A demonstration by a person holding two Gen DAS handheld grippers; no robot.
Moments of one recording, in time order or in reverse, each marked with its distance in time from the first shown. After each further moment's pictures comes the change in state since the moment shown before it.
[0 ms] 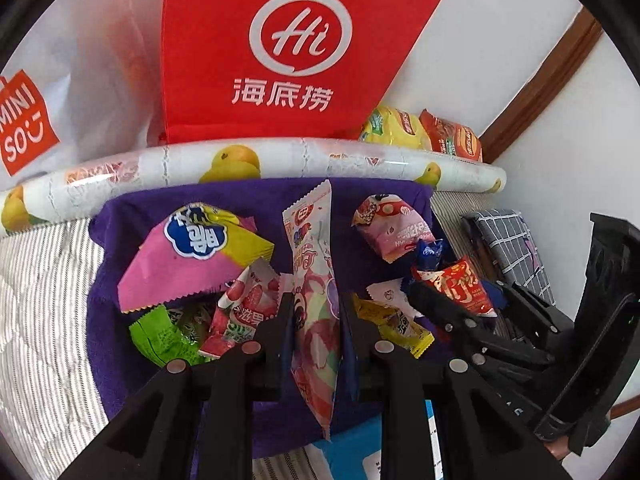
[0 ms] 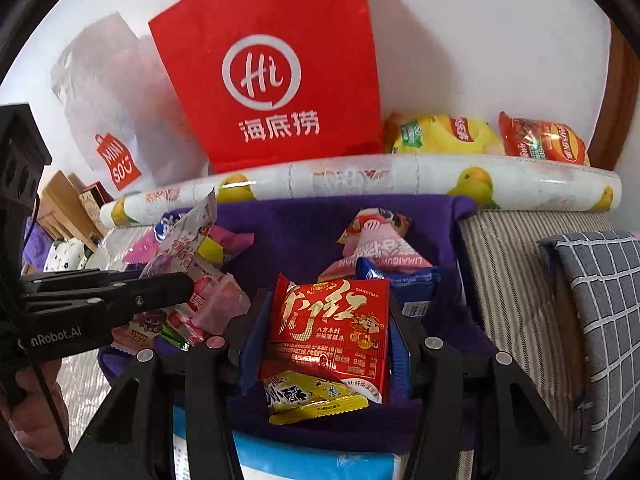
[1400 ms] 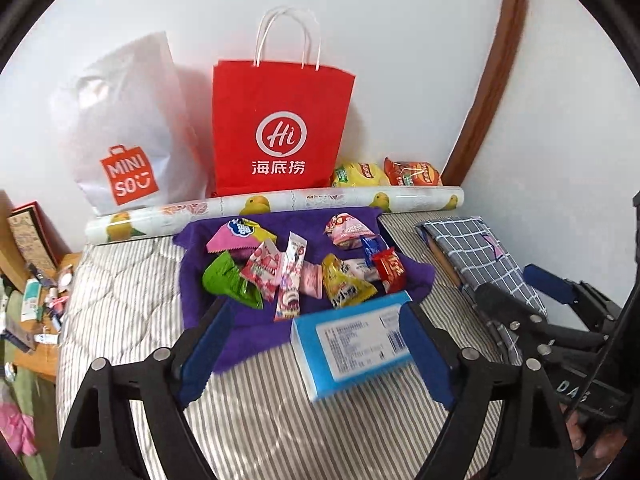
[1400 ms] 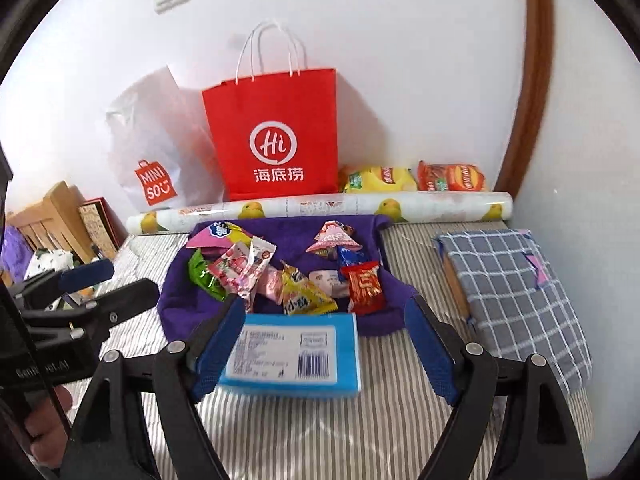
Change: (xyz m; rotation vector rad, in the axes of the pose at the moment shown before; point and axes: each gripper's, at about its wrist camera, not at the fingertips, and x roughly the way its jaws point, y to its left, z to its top) left arm -0.178 -0.066 -0.112 0.108 -0.276 0.127; right arm -0.204 0.044 -0.061 0.014 -0.152 -0.183
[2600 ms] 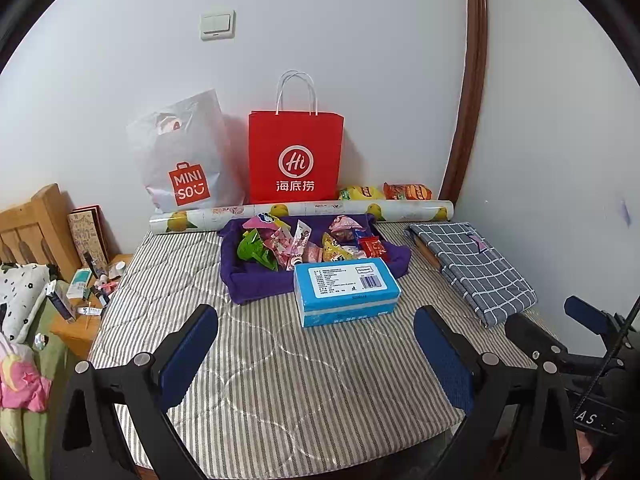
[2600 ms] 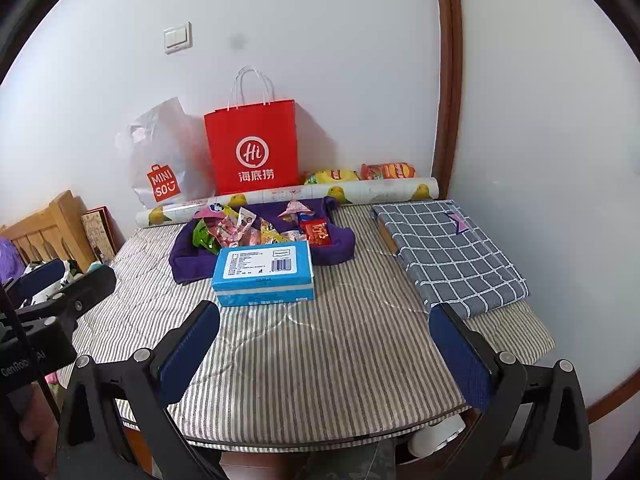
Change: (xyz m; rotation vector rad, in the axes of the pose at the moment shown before) left arm -0.131 -0.055 -0.117 0.009 -0.200 0.134; right arm -0.148 -0.022 -0.134 0.060 -0.132 -0.094
